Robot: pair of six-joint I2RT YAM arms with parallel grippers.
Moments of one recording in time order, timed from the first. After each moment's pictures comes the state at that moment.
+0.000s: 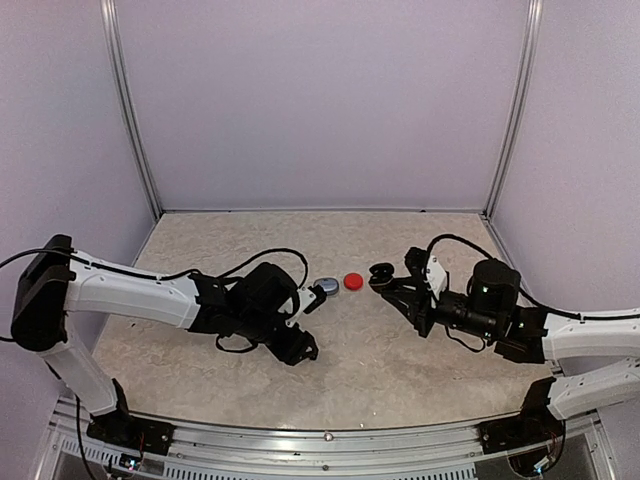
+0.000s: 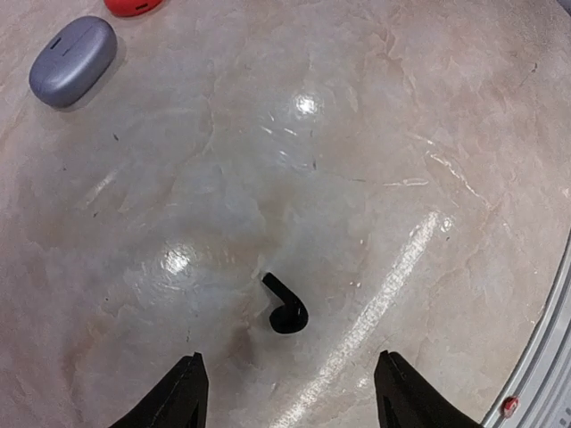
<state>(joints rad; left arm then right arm) -1.02 1.63 0.97 -0.24 0.02 -0.18 0.88 1.06 0.45 0.45 -0.05 -0.16</state>
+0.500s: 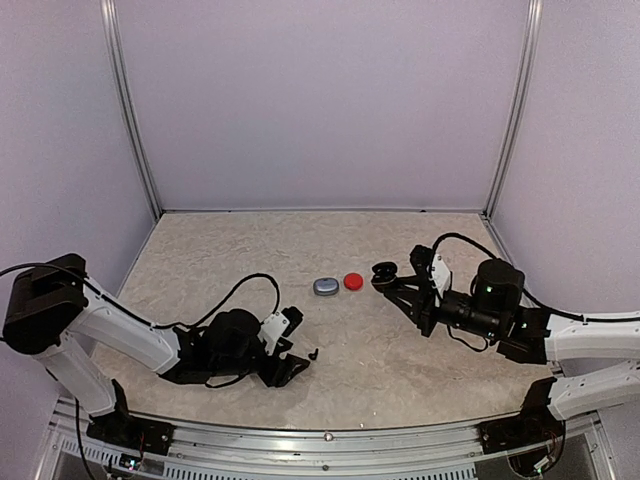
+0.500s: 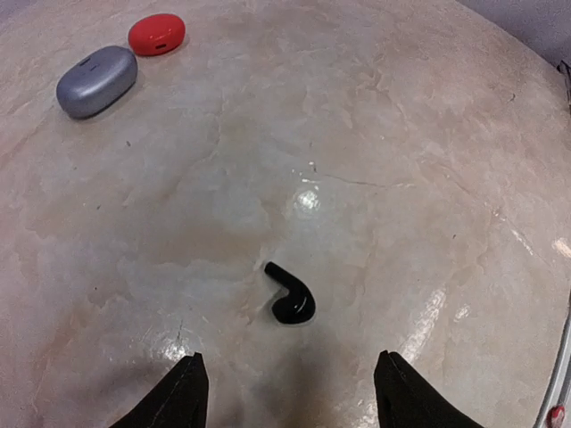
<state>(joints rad) -1.07 1.60 0.50 0.47 -0.08 -0.18 0.87 1.03 0.44 0.44 -0.08 -0.12</state>
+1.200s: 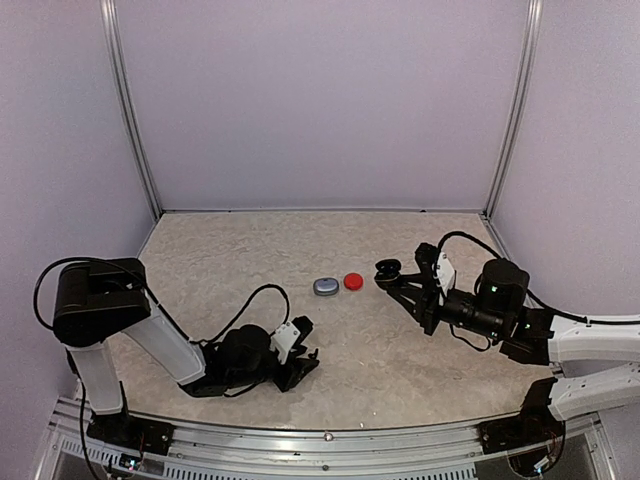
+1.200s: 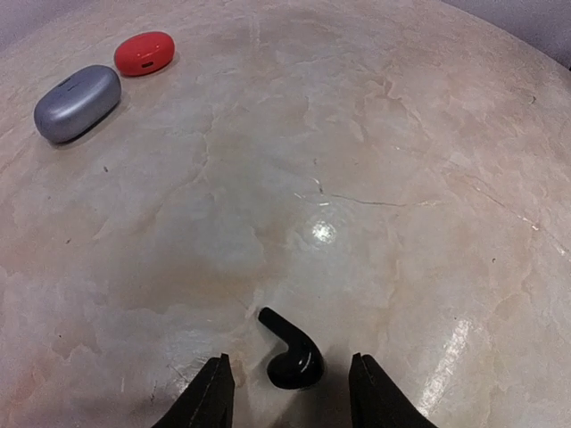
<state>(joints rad) -1.10 1.88 0.50 0.89 -0.14 -0.12 0.86 1.00 0.43 0.44 -0.07 -0.11</state>
